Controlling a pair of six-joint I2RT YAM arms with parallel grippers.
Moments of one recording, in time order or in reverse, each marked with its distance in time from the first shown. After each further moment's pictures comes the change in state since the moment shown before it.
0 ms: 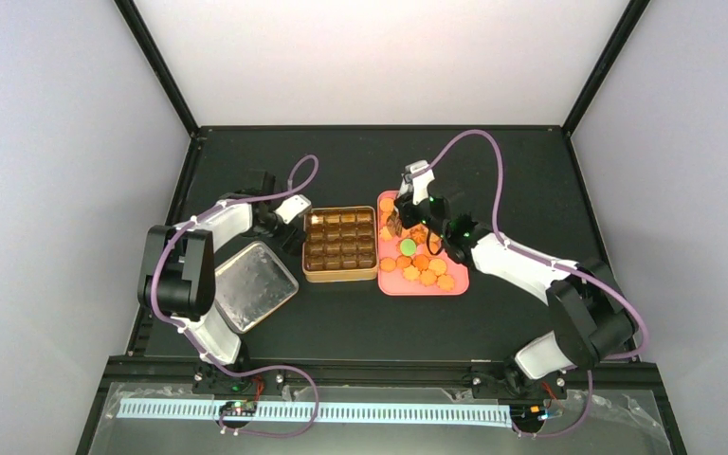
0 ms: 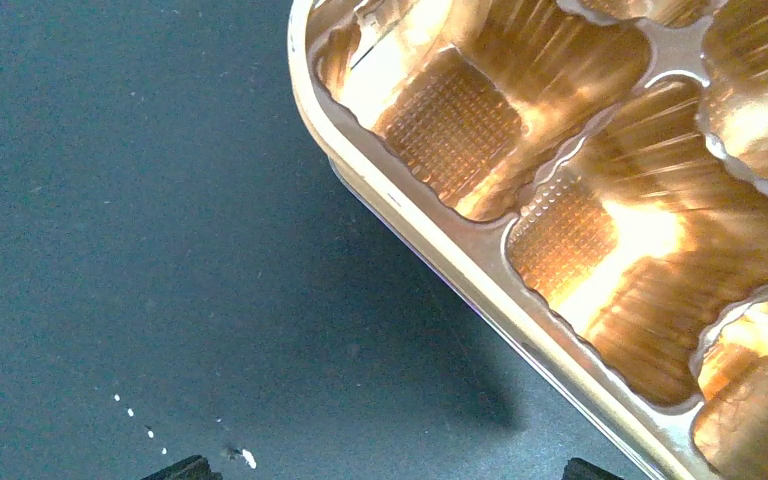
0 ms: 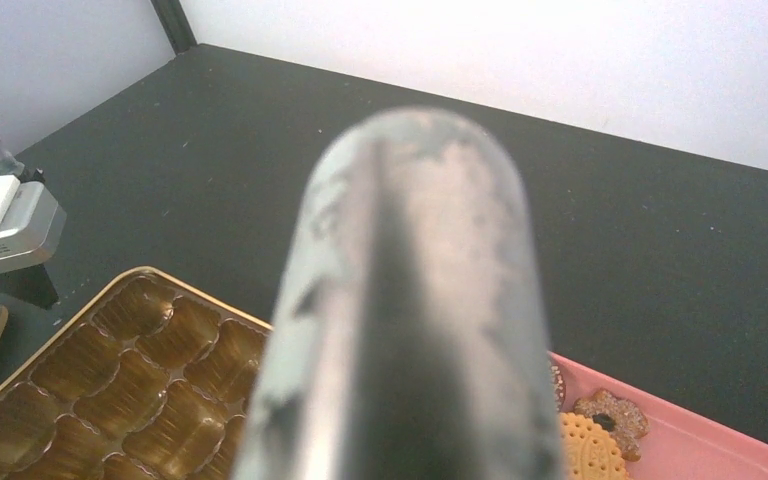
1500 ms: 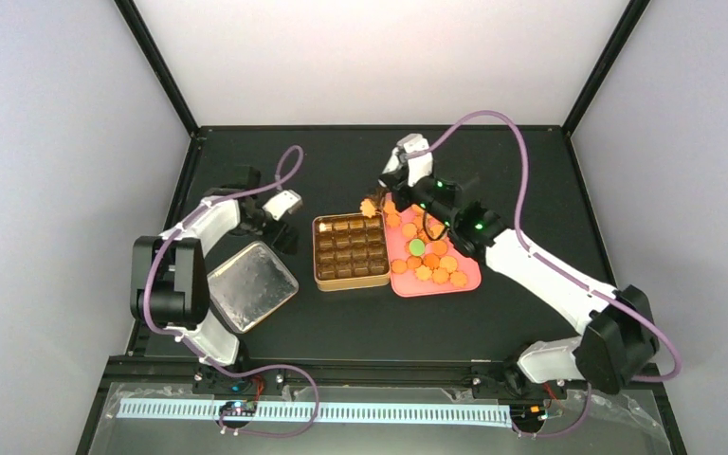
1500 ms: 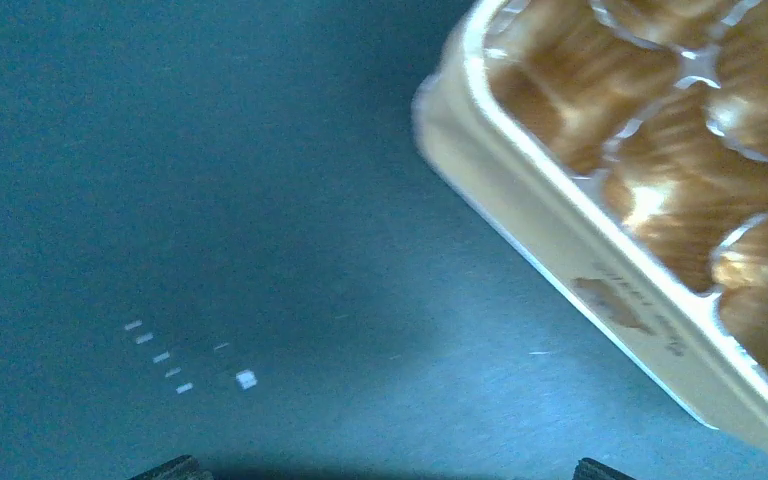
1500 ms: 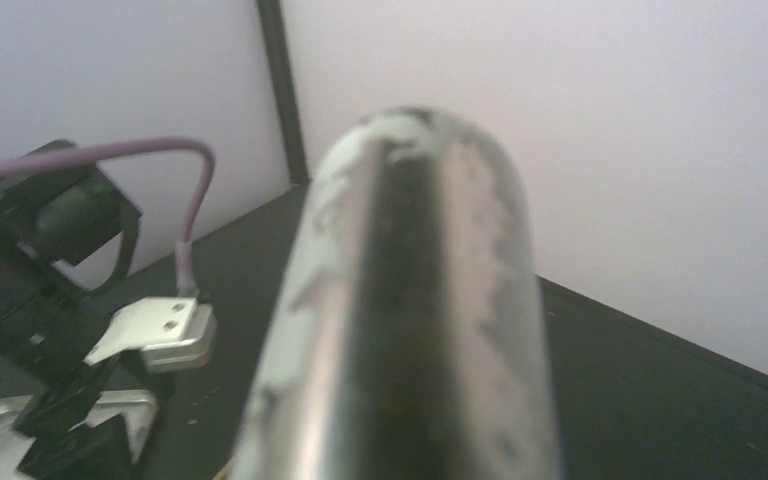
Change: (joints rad) left arm 0.040 -0.064 0.025 -0.135 0.105 0.019; right arm 0.054 -0.172 0.171 -0.130 -0.060 -0.073
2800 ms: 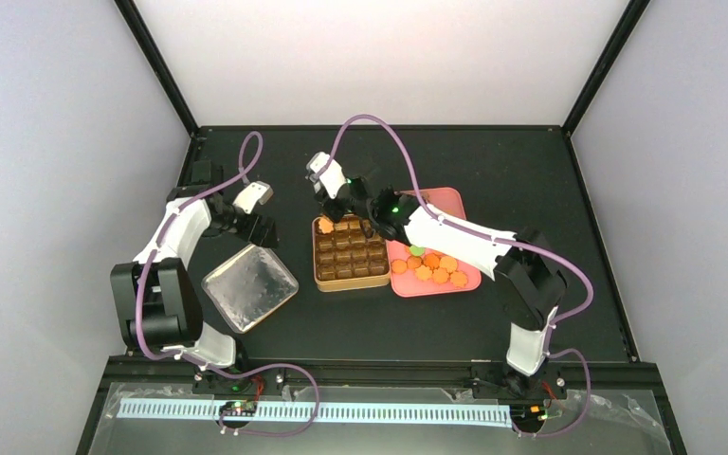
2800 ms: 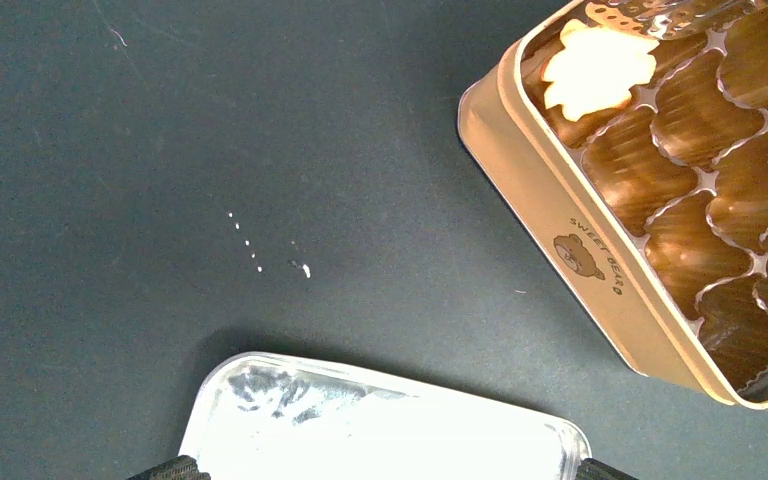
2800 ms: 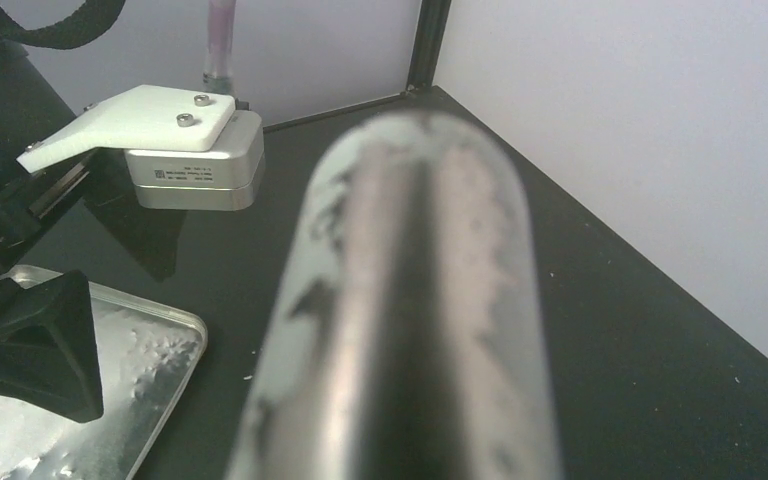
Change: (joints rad) left arm 0.214 -0.125 0.059 -0.179 0.105 -0.024; right arm 0.221 0.525 0.423 -0.101 0.000 -0.201
